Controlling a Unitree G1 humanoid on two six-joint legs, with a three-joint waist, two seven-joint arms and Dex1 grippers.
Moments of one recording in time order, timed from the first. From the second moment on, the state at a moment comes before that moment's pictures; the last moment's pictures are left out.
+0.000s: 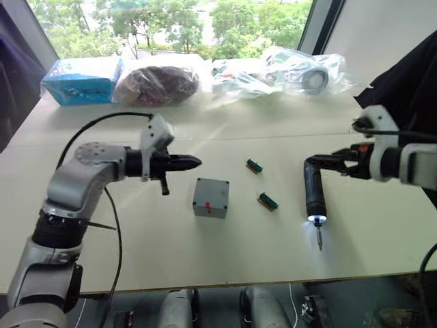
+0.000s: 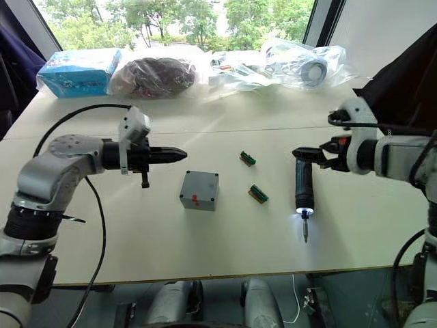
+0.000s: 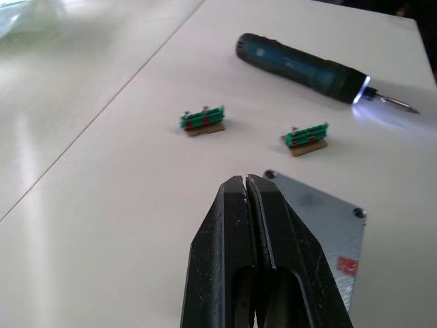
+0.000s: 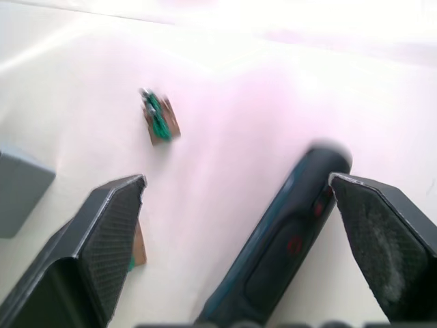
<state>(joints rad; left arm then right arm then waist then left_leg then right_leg) -0.64 0.71 -0.04 -0.09 -0.46 0.71 -1.05 -0.62 -1.06 -0.19 -0.26 1.02 1.33 0.40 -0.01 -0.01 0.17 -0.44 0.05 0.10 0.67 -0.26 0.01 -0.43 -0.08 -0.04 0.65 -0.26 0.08</state>
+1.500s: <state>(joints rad) -0.53 0.70 -0.27 0.05 -0.16 0.51 -1.10 -0.38 -0.81 0.23 -0.57 0.60 0.99 0.71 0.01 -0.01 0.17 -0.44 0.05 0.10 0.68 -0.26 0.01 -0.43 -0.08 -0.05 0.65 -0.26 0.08</state>
